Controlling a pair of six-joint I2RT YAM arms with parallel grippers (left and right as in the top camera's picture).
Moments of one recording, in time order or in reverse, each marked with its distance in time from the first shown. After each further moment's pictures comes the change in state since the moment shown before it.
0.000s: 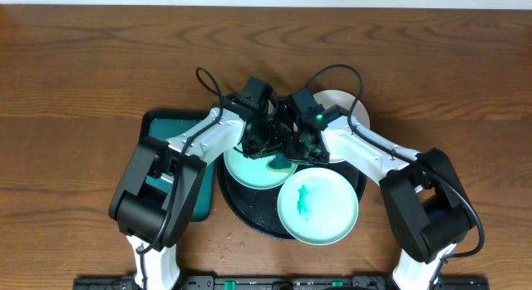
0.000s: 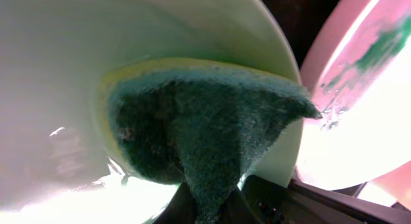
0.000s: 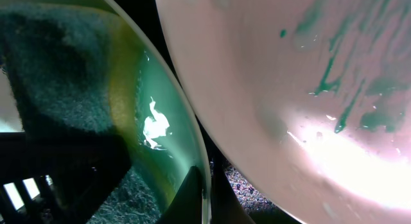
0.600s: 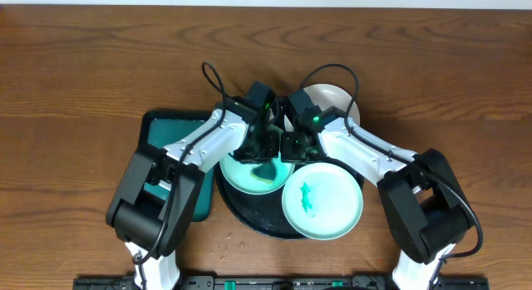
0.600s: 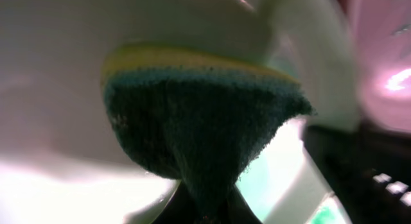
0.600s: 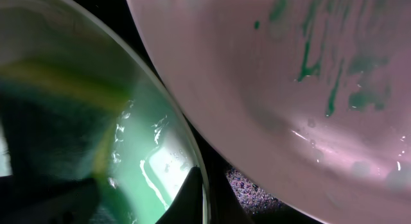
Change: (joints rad) left arm -0.037 -0.038 0.004 -0.151 -0.112 0.212; right arm 0.017 0.001 -0.001 0.032 0.005 -0.023
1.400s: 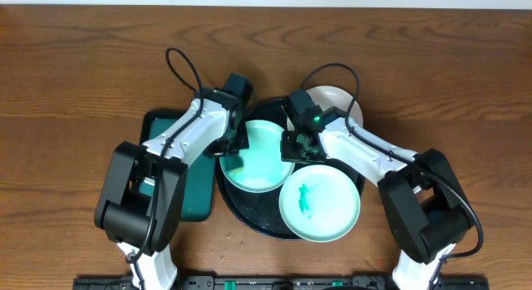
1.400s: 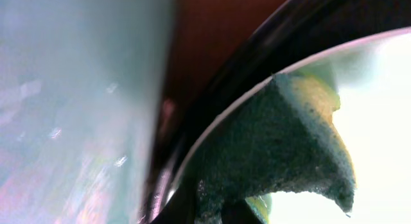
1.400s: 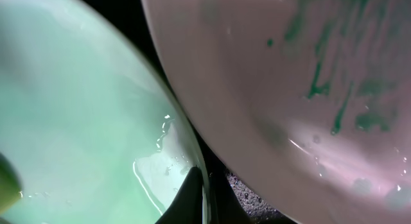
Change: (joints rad) left arm 0.125 -0.016 0.037 -0.225 -0.380 -0.069; right arm -0.003 -0.002 -0.003 0.014 0.004 0.002
